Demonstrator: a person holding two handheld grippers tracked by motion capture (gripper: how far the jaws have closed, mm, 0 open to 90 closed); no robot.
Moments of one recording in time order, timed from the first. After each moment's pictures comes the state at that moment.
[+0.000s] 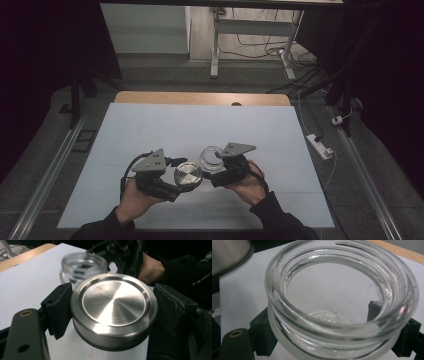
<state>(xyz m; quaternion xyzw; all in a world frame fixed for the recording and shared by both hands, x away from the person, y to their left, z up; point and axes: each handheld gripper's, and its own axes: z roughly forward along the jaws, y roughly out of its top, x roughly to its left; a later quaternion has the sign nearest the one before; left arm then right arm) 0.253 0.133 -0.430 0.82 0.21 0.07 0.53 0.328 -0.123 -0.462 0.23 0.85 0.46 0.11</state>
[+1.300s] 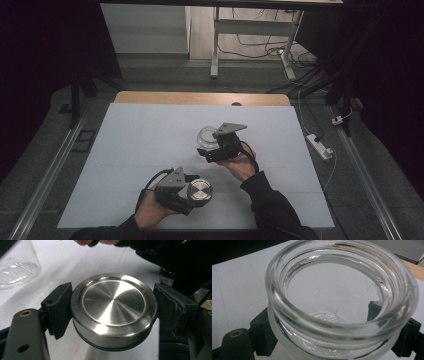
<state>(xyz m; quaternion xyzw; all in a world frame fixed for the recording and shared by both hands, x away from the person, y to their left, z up) 0.259 0.095 -0.499 0.85 0.19 0.06 0.48 0.397 -0.102 -0.470 0.26 0.84 0.46 0.13</state>
